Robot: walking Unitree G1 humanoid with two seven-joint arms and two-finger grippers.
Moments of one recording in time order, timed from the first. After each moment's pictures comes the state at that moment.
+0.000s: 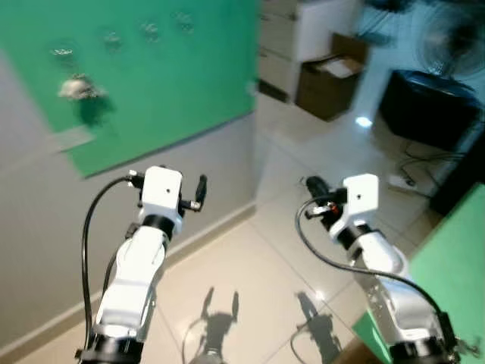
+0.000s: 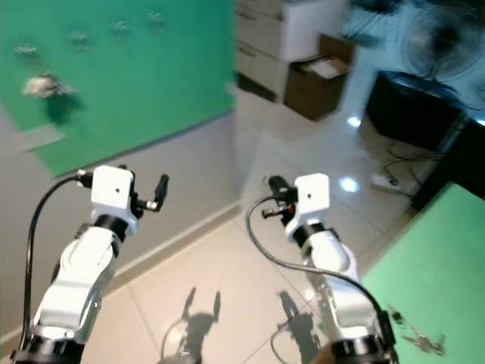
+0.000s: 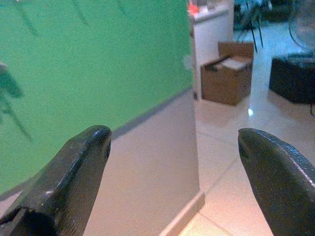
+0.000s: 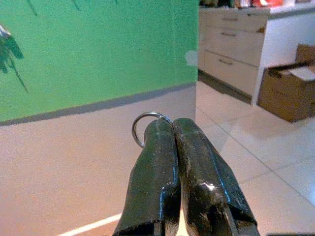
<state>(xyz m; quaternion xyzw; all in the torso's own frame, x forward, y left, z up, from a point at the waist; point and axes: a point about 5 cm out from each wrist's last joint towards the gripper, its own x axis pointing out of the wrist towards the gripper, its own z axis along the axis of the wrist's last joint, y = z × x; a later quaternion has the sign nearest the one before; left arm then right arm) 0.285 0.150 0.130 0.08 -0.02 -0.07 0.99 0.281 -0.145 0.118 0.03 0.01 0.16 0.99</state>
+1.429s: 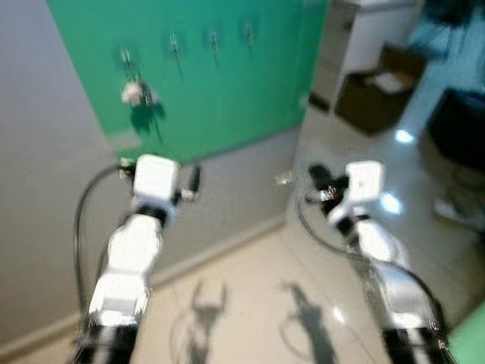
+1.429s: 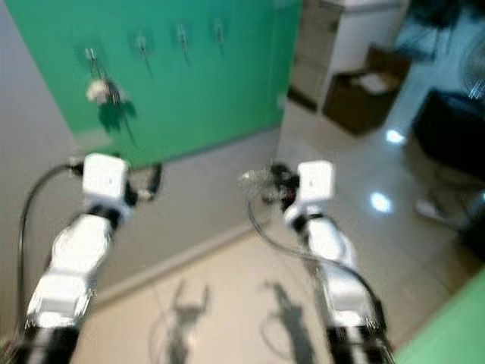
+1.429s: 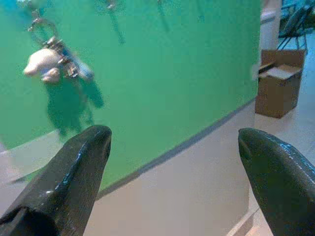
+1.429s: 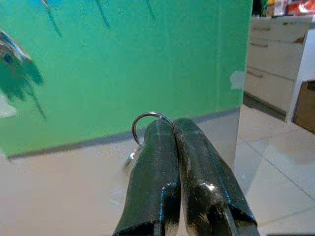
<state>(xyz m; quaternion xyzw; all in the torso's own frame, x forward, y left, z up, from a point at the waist) 0.293 0.144 0.134 0.09 -0.03 -0.10 0.99 0.290 -0.153 0.119 0.04 0.01 0.12 0.99</state>
